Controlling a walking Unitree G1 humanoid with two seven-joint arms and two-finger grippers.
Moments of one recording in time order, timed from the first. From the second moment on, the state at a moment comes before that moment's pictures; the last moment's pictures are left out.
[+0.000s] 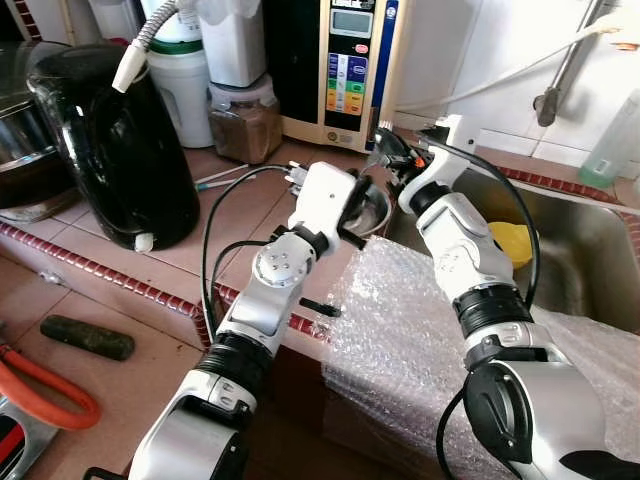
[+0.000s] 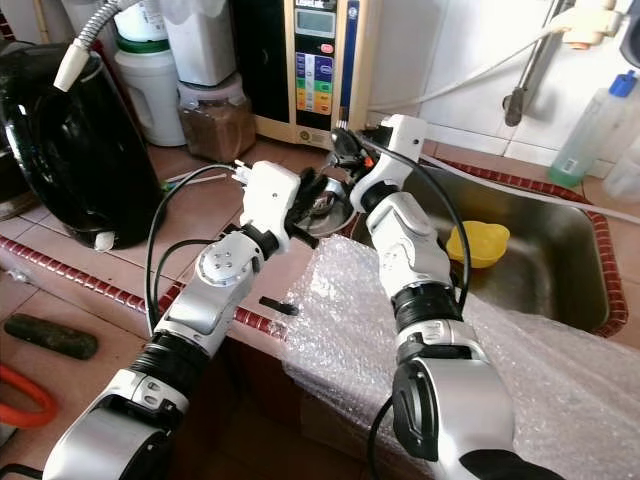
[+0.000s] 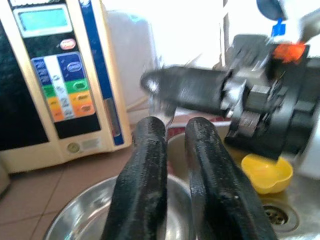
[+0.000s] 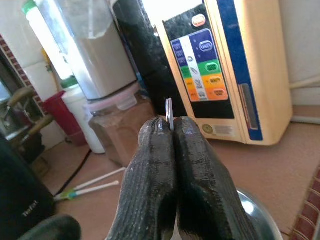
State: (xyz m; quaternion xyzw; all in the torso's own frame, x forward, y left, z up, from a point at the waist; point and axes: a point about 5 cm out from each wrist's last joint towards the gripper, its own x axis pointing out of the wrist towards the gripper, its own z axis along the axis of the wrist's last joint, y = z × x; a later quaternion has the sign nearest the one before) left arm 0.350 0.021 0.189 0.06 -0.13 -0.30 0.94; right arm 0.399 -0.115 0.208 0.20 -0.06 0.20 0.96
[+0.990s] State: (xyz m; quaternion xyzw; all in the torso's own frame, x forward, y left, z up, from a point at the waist) left arm 0.347 0.048 0.186 0.05 -0.10 -0.32 0.94; right arm 0.399 -0.232 0.222 0.16 -0.13 -0.08 0.97
